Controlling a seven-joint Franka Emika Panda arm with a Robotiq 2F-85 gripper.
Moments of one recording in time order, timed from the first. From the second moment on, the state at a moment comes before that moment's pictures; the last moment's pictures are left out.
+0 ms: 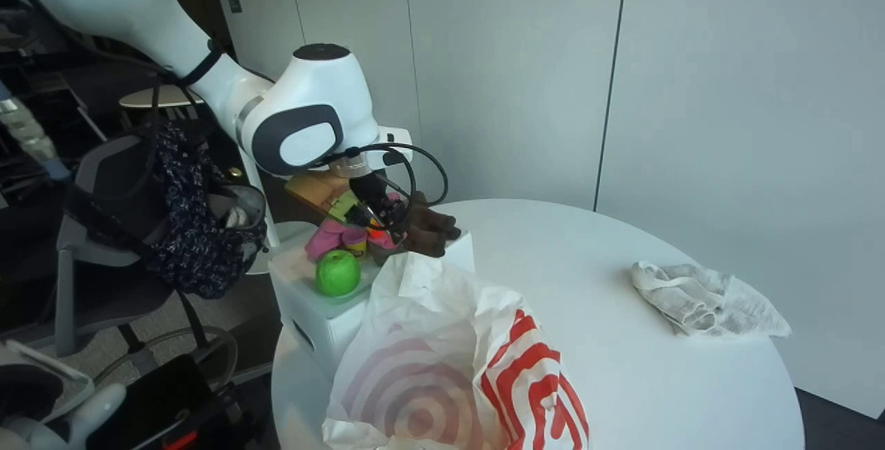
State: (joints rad) arm 0.11 0.03 0.11 -2.47 0.30 2.77 -0.17
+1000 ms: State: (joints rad) arm -0.04 -0.22 -0.06 -2.75 0.34 2.76 0.15
